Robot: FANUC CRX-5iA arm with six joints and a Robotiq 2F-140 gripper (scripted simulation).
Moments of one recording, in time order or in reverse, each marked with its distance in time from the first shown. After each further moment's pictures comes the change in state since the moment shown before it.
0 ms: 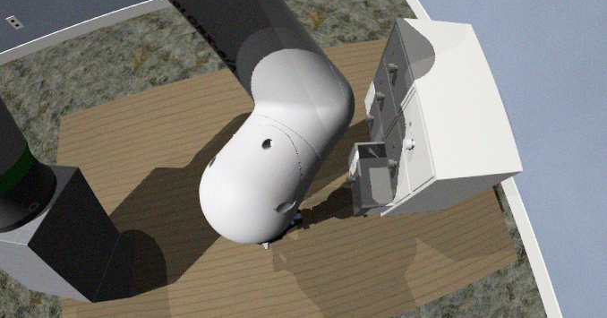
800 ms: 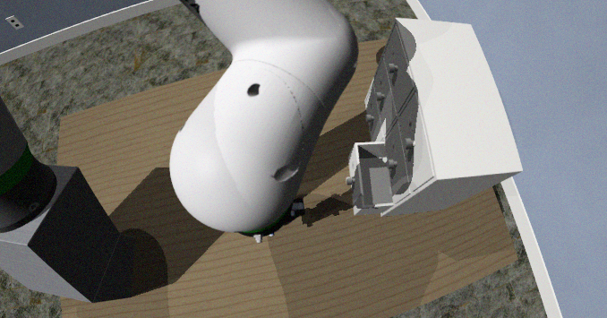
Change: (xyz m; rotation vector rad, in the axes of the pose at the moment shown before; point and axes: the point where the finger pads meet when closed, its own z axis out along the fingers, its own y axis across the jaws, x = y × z) arm -0.003 -0.002 -0.091 0.000 -0.001 0.044
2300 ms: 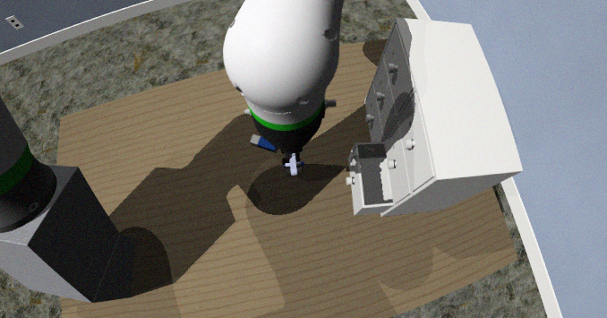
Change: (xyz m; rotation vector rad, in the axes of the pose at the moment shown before) arm -0.115 -0.062 -0.009 -0.001 -0.052 1.619
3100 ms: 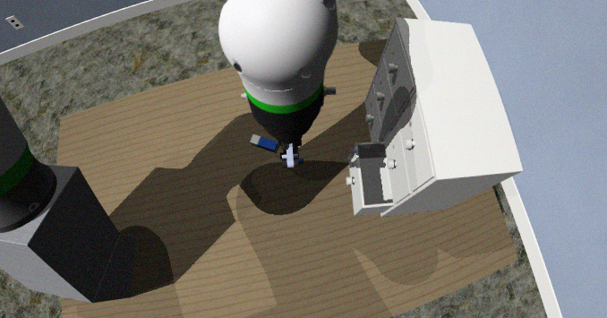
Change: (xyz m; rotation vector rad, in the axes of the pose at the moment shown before) arm 0.001 0.002 -0.020 0.036 0.002 0.045
